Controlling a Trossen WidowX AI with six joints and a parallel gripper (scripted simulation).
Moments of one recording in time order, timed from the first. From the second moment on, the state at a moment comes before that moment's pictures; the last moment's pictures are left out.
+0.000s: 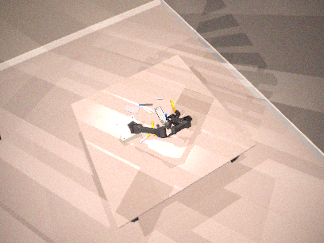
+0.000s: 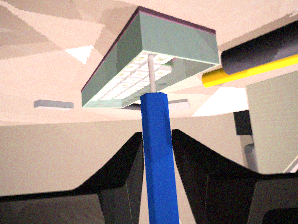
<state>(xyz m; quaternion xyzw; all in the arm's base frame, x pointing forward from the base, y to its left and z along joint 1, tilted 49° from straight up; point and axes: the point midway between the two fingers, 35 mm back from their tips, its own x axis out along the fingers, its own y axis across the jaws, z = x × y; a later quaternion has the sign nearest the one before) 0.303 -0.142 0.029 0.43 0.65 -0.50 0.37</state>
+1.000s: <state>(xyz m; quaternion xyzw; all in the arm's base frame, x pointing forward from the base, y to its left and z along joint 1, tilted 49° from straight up) 0.302 -0.147 0.023 0.43 0.65 -0.50 0.37</state>
